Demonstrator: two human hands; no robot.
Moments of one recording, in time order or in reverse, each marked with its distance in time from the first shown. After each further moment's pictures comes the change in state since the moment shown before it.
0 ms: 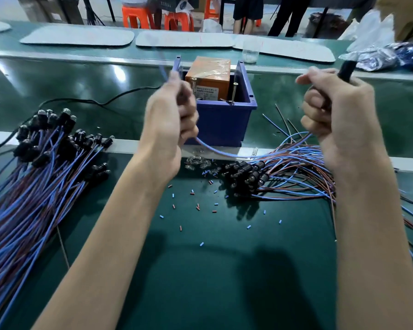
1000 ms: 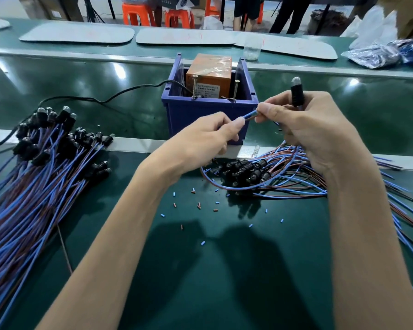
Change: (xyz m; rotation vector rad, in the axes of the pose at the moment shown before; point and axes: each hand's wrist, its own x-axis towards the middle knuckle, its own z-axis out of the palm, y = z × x) left_hand -0.004 -0.019 0.003 0.823 -0.404 -0.062; right_hand -0.003 0.013 0.012 -0.360 -0.168 0.089
